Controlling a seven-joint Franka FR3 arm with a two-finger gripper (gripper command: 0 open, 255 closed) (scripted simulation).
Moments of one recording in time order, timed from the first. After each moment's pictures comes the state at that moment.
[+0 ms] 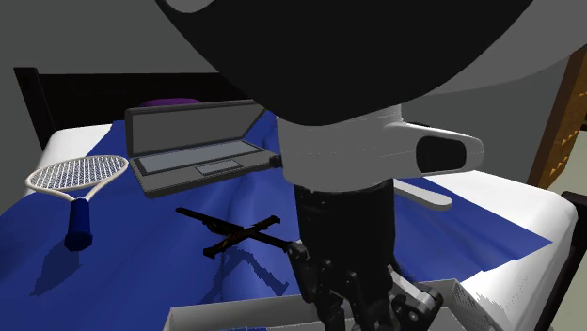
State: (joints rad) arm -0.28 -0.17 0.40 -2.47 0.08 2.13 1.53
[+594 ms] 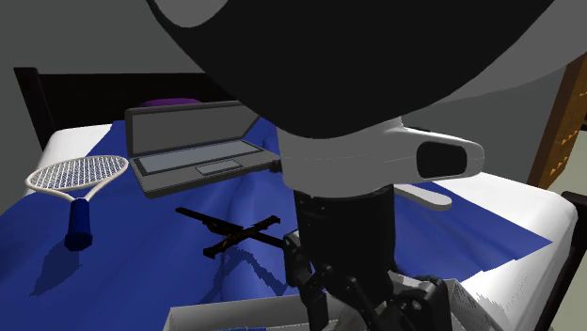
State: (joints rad) arm -0.28 -0.17 0.40 -2.48 0.08 2.14 1.53
